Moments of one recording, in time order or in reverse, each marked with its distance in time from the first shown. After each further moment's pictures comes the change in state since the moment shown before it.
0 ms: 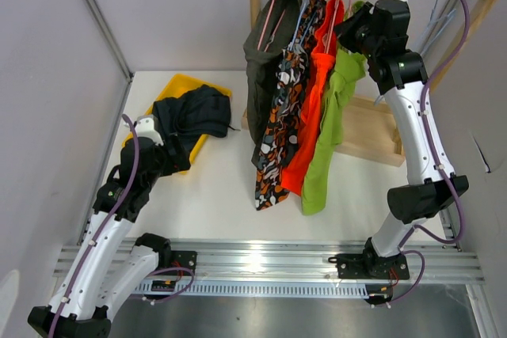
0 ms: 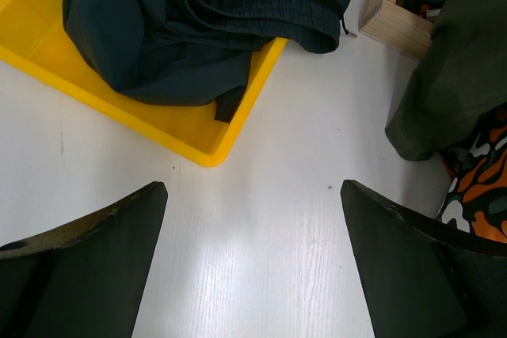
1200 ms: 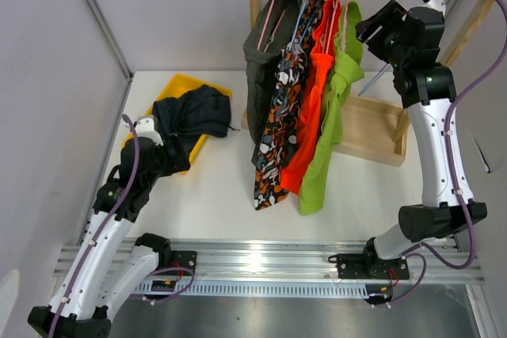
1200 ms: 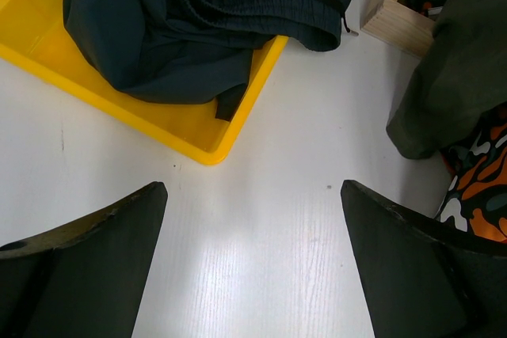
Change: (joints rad) left arm 0.000 0.000 0.000 -0.005 0.000 0.000; right arm -0.101 -0.170 -0.131 -0.013 0.031 -0.010
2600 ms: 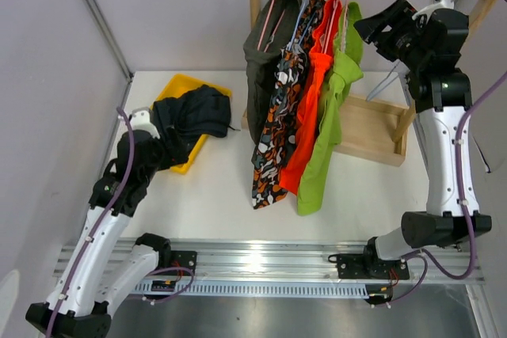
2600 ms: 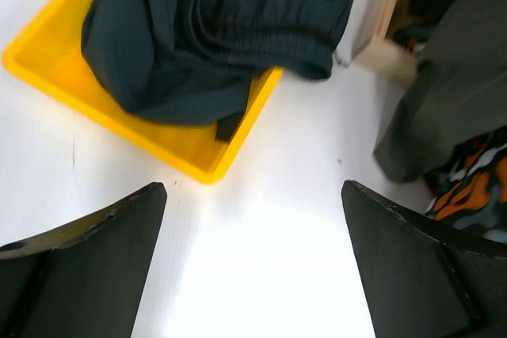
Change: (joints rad) left arm 0.002 0.066 0.129 -0.033 -0.032 -0.022; right arm -0.095 -0.082 -0.050 0.055 -0.354 0.015
